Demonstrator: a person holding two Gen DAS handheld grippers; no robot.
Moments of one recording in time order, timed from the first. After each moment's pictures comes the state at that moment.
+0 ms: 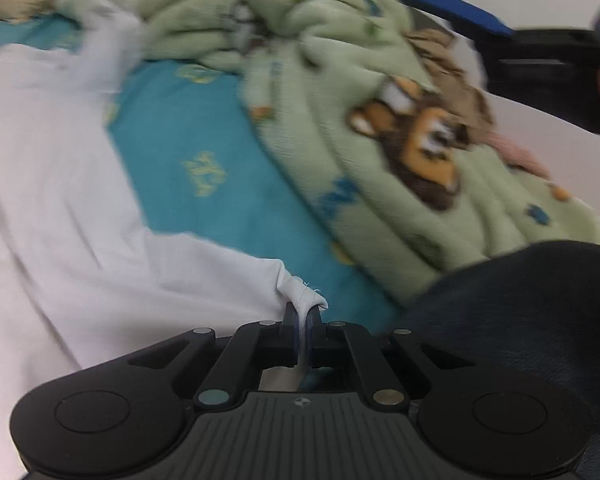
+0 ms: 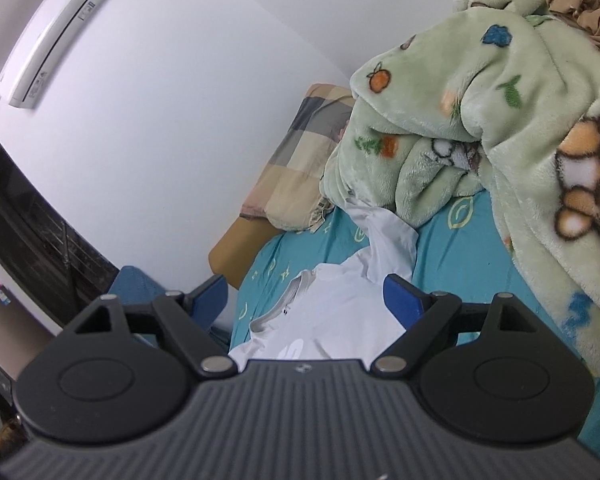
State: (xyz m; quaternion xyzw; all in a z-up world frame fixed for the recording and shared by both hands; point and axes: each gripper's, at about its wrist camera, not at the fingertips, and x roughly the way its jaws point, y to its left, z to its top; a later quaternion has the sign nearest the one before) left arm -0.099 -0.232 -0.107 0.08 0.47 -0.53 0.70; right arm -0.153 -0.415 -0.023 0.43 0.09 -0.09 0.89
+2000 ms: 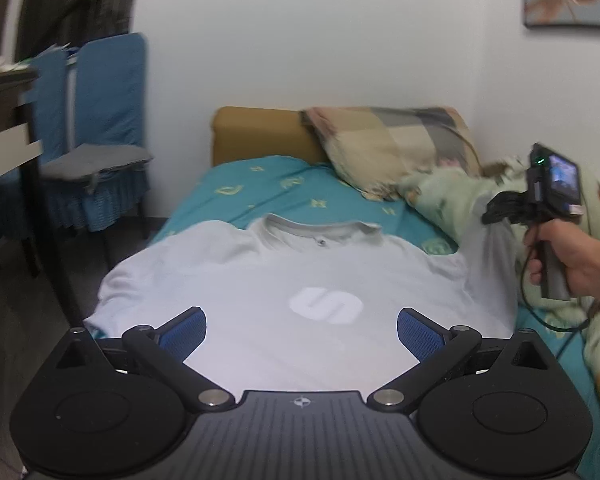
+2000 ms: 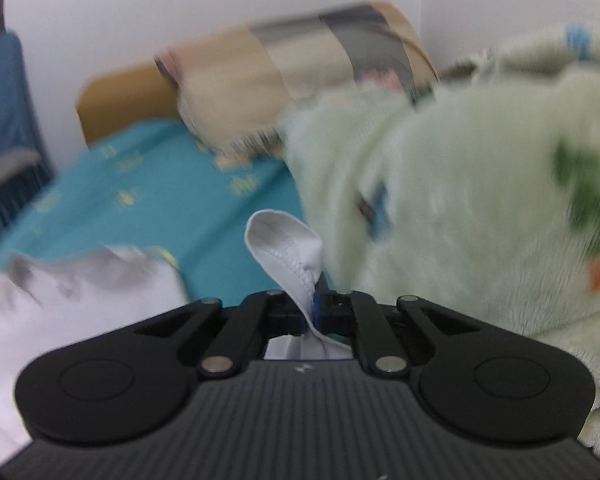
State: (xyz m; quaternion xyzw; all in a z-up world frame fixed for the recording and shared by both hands) left arm 0.062 -0.017 -0.025 -0.01 0.26 -0.12 0.96; right arm 0.299 -0.451 -0.092 0.07 0.28 -0.14 0.95
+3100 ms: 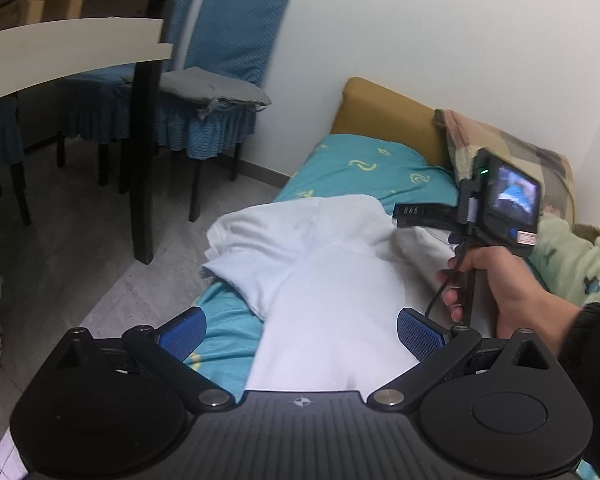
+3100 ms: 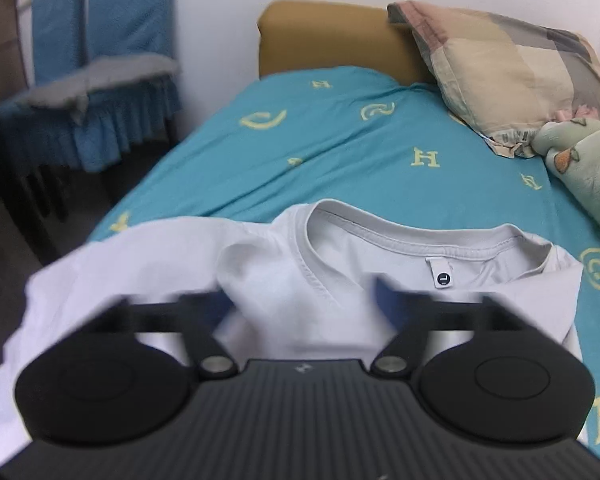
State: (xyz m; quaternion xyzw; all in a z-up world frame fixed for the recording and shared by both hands) left arm 0.104 0.138 -0.059 -0.13 0.32 -0.01 0.94; right arm 0.408 -0.135 -0.151 0.00 0.32 -0.01 0.95
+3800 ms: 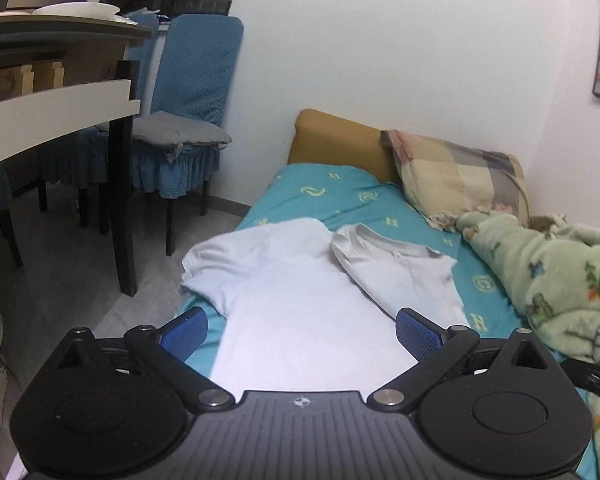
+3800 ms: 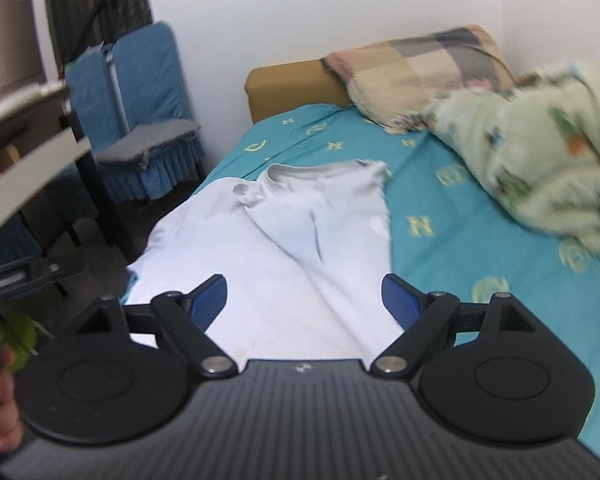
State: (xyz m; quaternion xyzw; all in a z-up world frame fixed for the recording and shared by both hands) left arm 0.011 0.093 0.002 -0.10 0.28 -0.06 0.95; right arm 0.004 -0.230 -0.035 0.11 0.28 -0.01 0.95
